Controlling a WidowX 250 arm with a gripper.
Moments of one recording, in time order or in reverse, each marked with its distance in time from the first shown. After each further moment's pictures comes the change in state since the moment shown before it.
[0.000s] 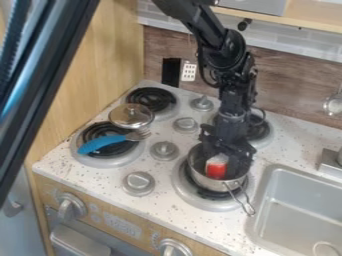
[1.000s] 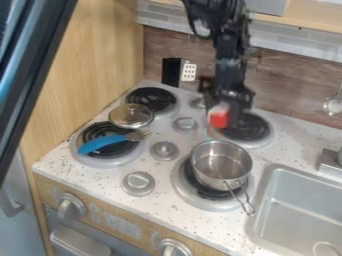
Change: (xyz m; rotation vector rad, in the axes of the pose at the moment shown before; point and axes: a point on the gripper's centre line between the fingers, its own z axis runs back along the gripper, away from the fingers) arm 0.037 0.058 0.074 -0.005 -0.140 0.099
